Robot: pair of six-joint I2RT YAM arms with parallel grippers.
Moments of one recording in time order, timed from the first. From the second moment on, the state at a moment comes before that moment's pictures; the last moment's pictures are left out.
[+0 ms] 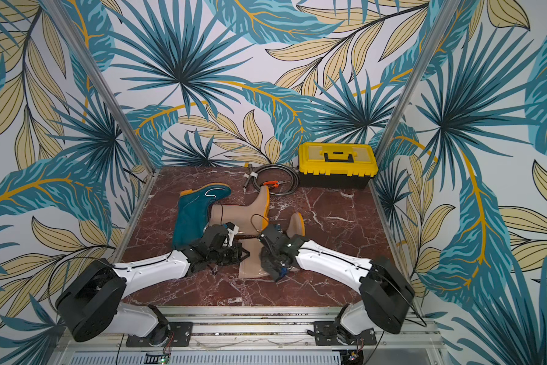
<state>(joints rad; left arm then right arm) -0.68 1.42 0.65 0.01 0.31 -0.86 0.91 1.55 1.02 -0.53 0.02 0.82</state>
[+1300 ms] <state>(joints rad) -0.68 1.41 0.66 -0.02 0.32 -0.86 0.59 1.43 0.90 -0.59 -0.11 0.73</state>
